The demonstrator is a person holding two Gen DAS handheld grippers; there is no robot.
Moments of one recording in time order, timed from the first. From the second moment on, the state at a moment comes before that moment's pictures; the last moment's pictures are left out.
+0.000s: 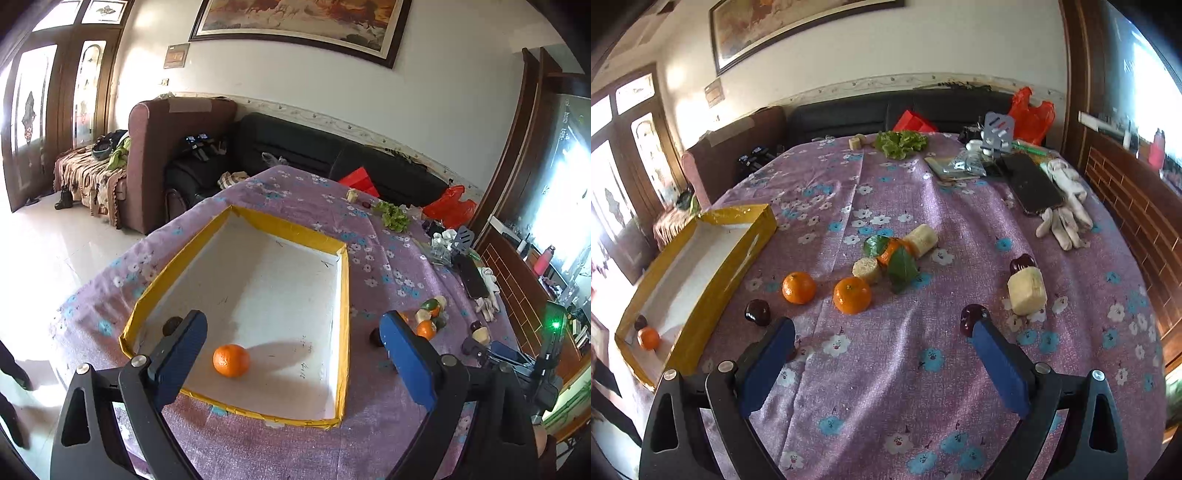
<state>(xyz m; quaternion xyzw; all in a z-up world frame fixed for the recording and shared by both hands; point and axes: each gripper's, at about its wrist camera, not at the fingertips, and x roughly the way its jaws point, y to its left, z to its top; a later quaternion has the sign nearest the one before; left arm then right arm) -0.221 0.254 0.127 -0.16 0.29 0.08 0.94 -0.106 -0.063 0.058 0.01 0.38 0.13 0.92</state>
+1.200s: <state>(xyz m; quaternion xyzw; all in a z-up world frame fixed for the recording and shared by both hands) -0.199 0.256 0.093 -0.19 0.34 0.07 0.92 -0.099 -0.096 0.060 0.01 0.37 0.10 0.93</state>
